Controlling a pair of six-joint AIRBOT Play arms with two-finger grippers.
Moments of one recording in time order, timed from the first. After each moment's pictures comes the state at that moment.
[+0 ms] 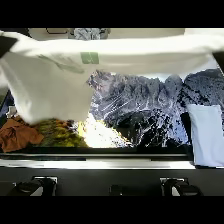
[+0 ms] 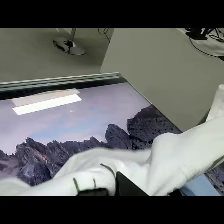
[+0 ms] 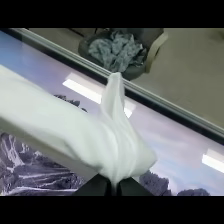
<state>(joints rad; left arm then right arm) -0.11 -0.87 1.75 0.90 -1.21 -1.45 -0.02 -0.72 1.67 -1.17 1.28 1.06</state>
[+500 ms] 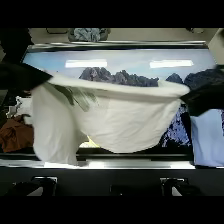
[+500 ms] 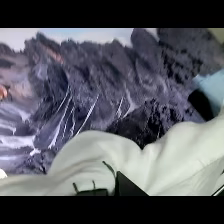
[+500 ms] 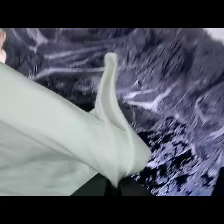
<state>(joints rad) -0.12 -1.09 1.66 1.01 -1.44 -1.41 -0.02 -0.96 1.54 -1.27 1.61 1.15</state>
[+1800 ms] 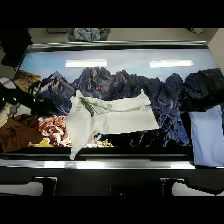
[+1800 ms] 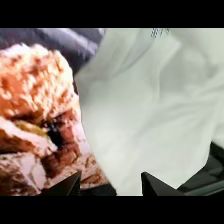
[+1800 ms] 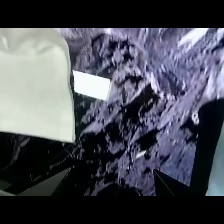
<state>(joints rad) 0.22 -1.53 1.31 1.11 -1.55 -1.41 -0.42 -1.44 1.41 -1.23 1.51 1.00</state>
